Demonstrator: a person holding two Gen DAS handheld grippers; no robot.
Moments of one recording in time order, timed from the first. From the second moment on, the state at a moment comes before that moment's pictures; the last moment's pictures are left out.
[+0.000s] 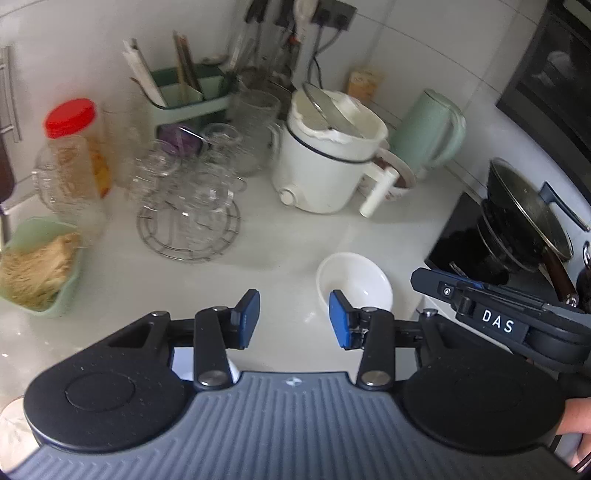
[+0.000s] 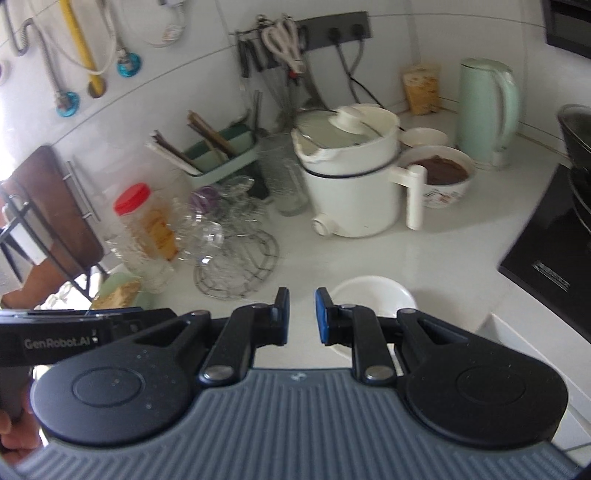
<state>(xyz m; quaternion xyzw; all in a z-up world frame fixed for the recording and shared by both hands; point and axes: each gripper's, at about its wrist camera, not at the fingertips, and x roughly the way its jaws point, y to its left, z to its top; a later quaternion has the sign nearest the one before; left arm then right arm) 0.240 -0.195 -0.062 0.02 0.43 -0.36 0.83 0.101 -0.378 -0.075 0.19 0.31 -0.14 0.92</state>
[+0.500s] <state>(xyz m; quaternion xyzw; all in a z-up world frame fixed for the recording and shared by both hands) 0.265 -0.258 -0.098 0.05 0.46 -0.37 0.81 0.104 -0.428 -0.112 0.22 0.33 -0.17 0.90</state>
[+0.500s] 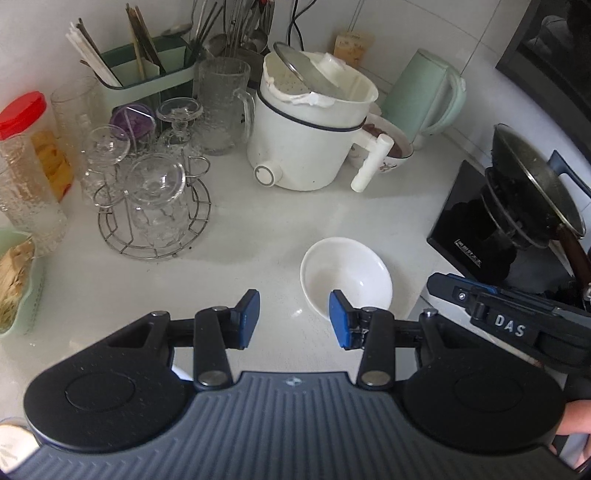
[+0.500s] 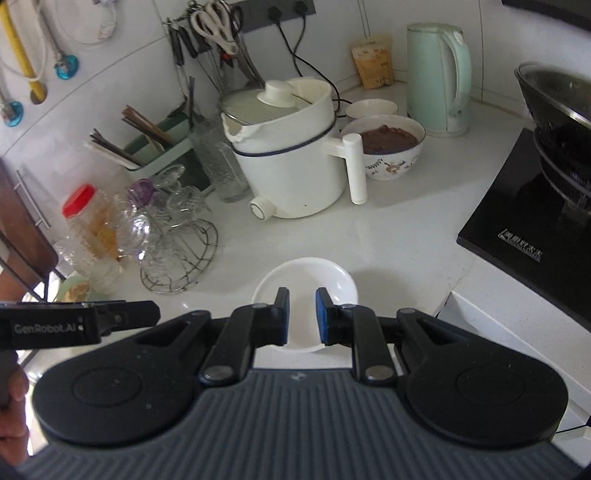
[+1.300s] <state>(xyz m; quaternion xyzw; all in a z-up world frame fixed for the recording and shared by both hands) 0.328 -0.333 -0.178 0.04 0.55 -0.36 0.75 0.161 -0.500 -0.179 0.27 0.39 -0.16 0.87</state>
